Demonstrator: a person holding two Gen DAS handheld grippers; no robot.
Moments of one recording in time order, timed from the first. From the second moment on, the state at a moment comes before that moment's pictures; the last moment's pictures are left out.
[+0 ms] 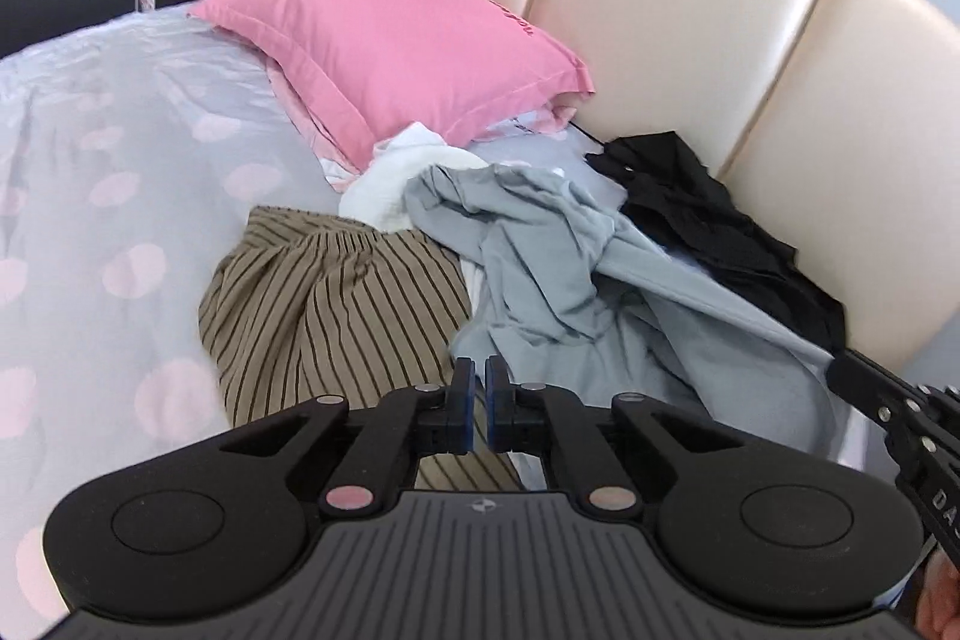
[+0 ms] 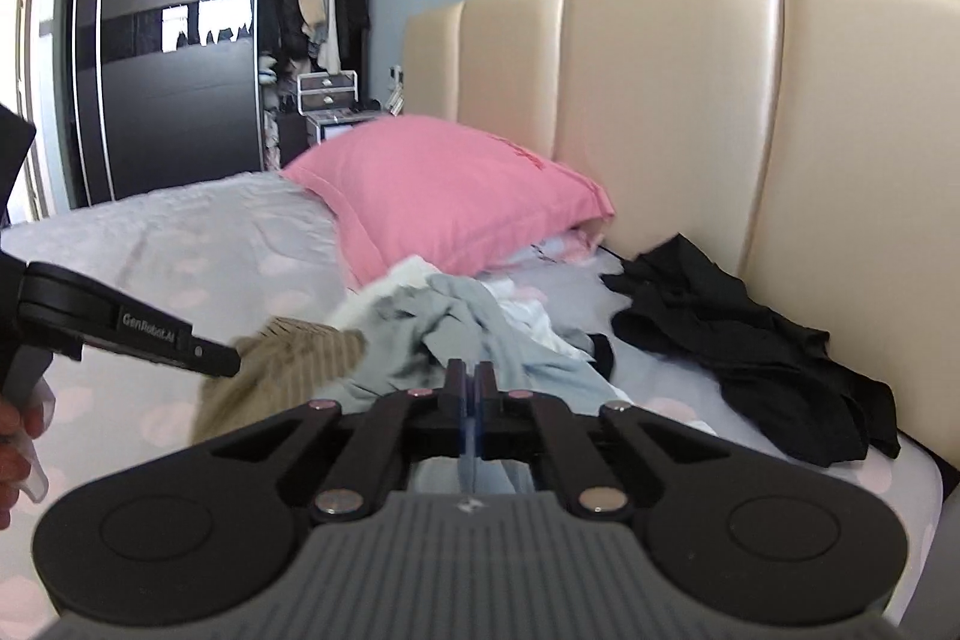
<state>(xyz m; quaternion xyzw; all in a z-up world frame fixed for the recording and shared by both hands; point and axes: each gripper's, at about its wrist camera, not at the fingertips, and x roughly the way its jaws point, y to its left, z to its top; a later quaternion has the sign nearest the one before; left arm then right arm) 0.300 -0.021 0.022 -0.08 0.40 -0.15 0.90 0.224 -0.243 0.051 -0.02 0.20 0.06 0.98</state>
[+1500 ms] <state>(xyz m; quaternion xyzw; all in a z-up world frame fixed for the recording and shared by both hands) 0.244 0.058 0.103 -0.13 0.37 -0.12 0.91 0.176 -0.221 0.089 0.01 0.17 0.06 0.98</state>
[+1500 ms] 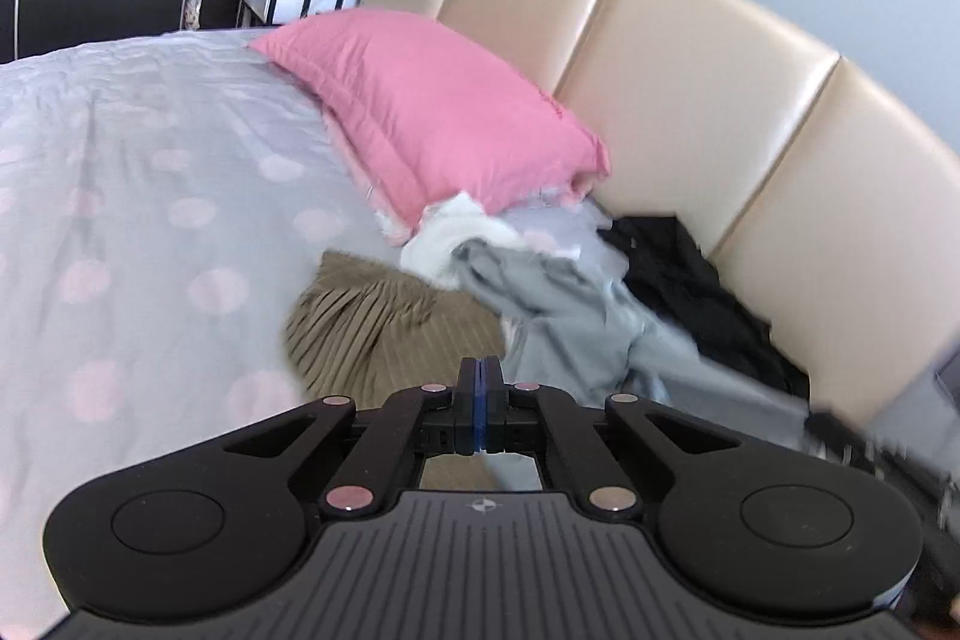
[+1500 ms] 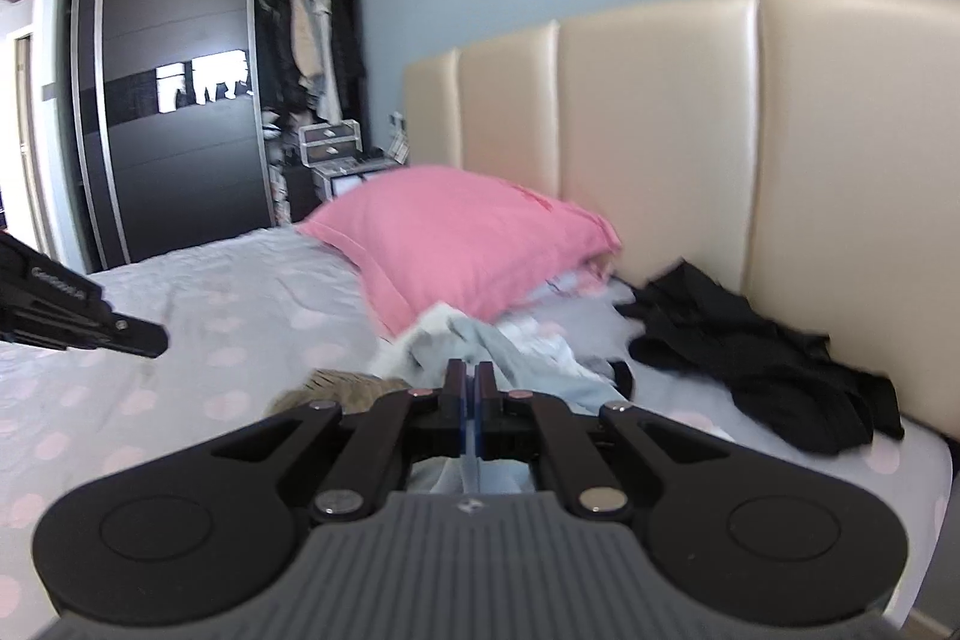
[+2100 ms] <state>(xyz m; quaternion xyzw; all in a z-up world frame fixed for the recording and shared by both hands) 0.256 0.012 0.032 -0.12 0.45 -0.21 0.86 0.186 -0.319 0.055 0.01 0.26 -0.09 0.96</state>
